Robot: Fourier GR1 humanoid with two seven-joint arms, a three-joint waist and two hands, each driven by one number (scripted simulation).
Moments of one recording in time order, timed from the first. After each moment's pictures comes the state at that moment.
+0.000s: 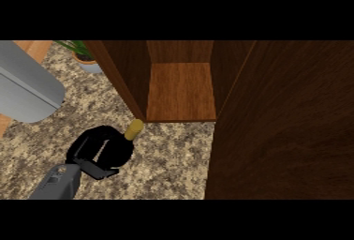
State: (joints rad) left arm -0.37 0.26 -0.04 -0.54 0.13 -0.64 -0.77; right arm -0.12 -0.05 0.14 -2.45 -0.12 0.08 0.60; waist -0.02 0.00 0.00
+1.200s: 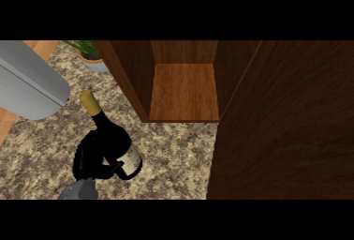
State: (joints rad) left arm -0.20 0.07 0.15 -0.76 0.43 -0.33 -0.66; right arm -0.08 -0.08 0.05 -2.45 -0.14 0.12 0.58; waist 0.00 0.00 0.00
